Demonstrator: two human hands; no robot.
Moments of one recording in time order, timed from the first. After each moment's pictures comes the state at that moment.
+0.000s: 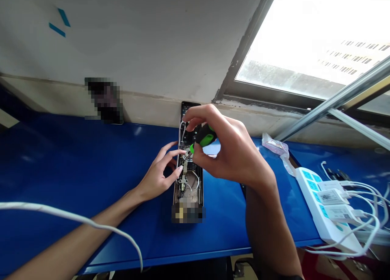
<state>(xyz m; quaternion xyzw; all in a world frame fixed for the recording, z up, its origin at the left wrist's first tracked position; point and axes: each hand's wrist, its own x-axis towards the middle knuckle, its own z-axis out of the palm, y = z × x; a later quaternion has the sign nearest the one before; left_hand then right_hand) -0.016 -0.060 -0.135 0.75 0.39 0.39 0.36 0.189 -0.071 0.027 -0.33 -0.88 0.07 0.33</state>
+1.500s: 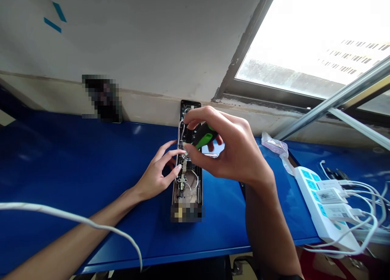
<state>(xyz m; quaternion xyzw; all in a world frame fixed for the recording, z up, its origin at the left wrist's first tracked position) -0.017 -0.060 -0.131 0.76 0.40 0.38 0.34 0.192 -0.069 0.026 -0.33 -0.88 0.05 0.35</state>
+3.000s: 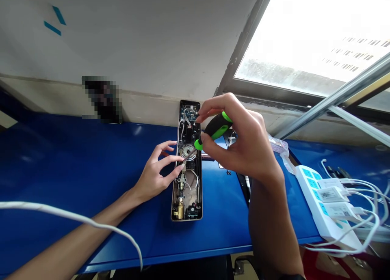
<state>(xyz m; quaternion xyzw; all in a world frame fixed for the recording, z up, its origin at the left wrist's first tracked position) -0.016 -0.059 -0.133 0.79 0.37 0.45 0.18 0.203 -0.074 0.036 -0.37 -0.85 0.07 0.37</state>
